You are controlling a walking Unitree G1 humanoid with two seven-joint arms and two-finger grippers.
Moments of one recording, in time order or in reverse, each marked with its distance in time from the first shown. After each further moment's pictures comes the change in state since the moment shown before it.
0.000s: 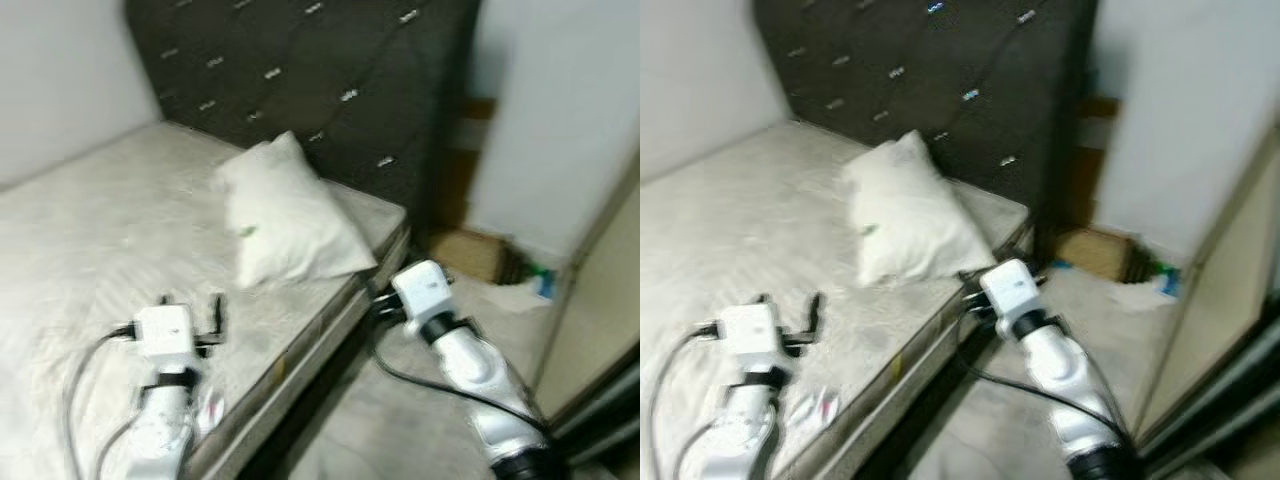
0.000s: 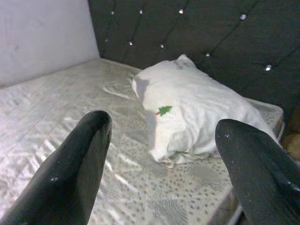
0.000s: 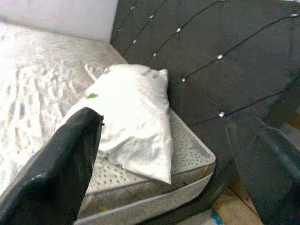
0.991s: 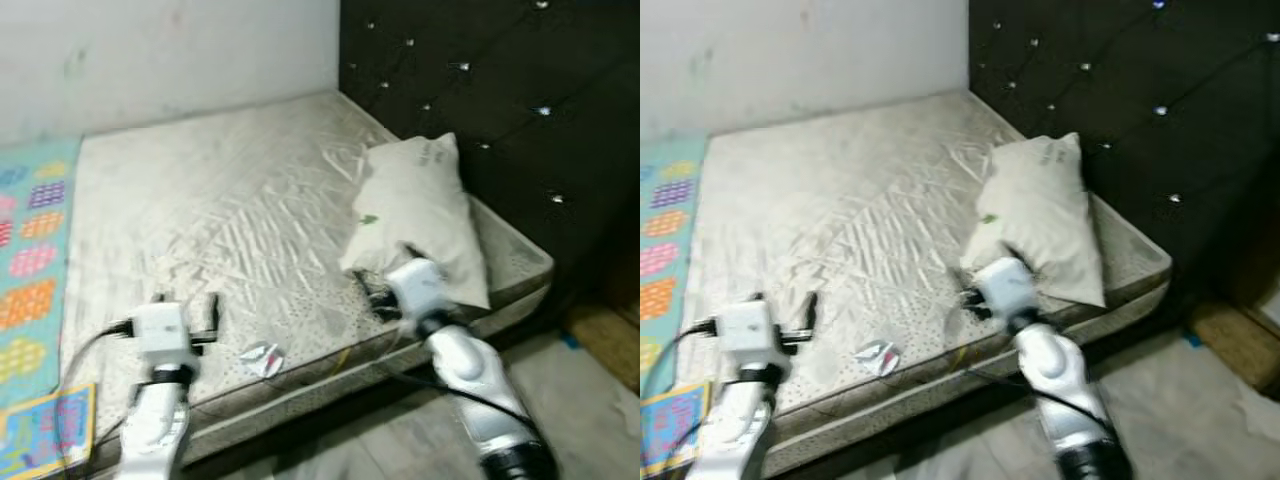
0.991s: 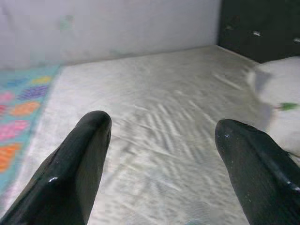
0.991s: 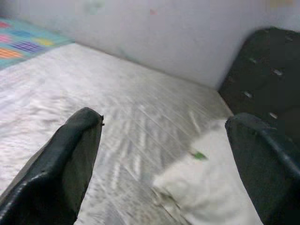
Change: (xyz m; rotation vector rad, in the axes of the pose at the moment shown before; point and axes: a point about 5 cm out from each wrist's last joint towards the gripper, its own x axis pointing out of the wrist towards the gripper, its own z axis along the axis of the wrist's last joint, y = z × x) left arm 0.004 0.012 0.001 0.014 0.003 0.034; right arm 0.007 0.013 0.009 0.008 -0.037 0.048
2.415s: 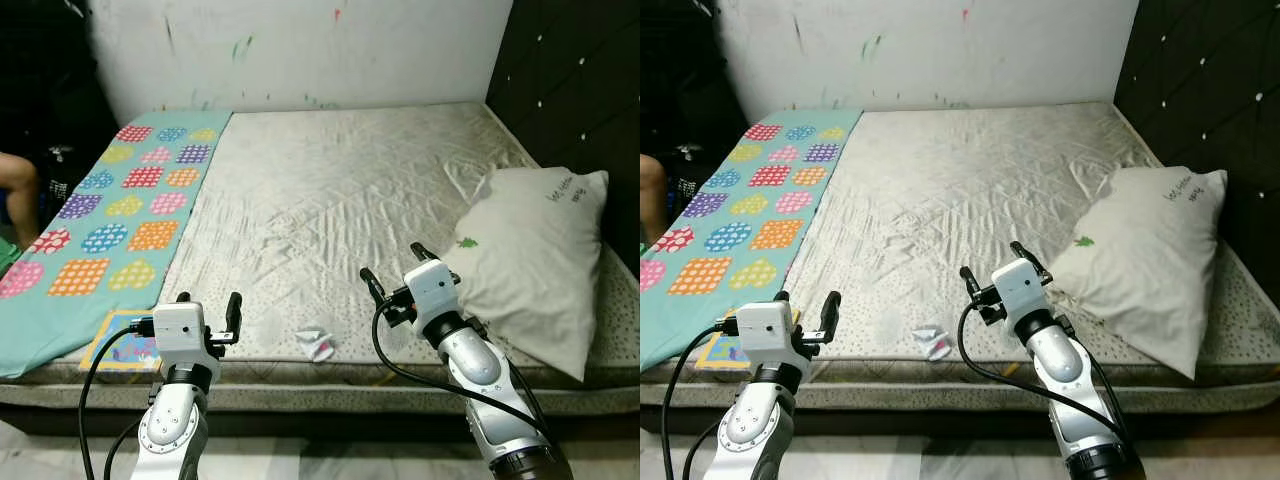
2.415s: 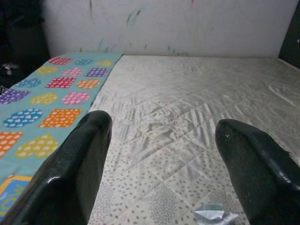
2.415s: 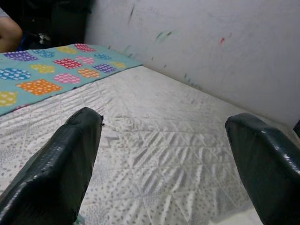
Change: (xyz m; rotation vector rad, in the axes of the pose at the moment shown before) left arm -0.002 -0.015 -0.002 -0.058 0.002 -0.087; right arm -0.007 -0.012 -0.005 0.034 0.002 -0.049
